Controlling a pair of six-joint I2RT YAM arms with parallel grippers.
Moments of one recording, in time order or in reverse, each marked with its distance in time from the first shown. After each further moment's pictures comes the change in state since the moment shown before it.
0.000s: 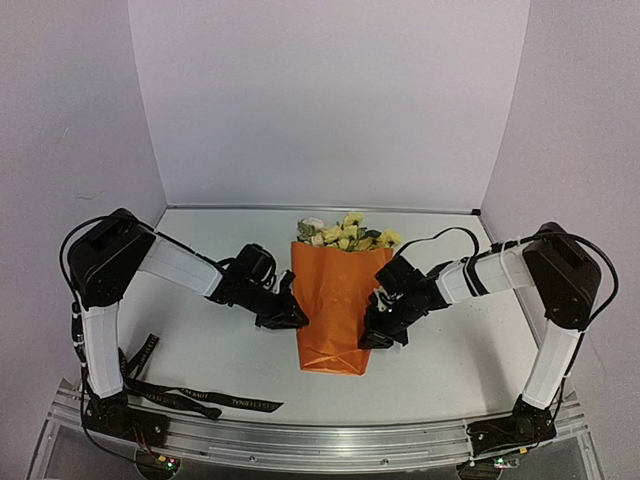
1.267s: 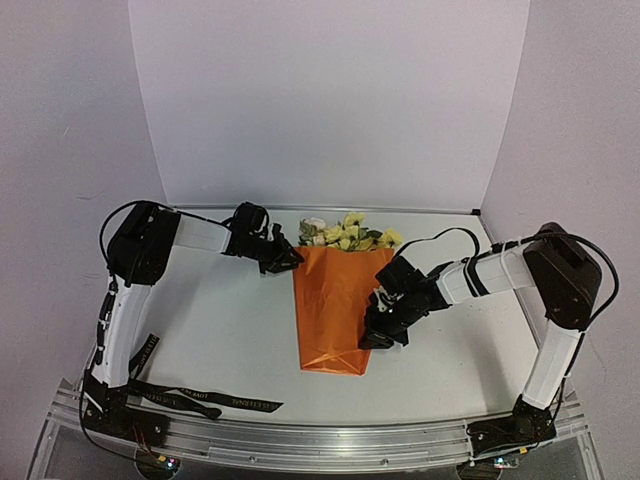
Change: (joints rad) left arm 0.243 0.376 0.592 -0.082 0.033 -0.102; right arm -0.001 -0.003 -0.008 0.007 0.000 -0.010
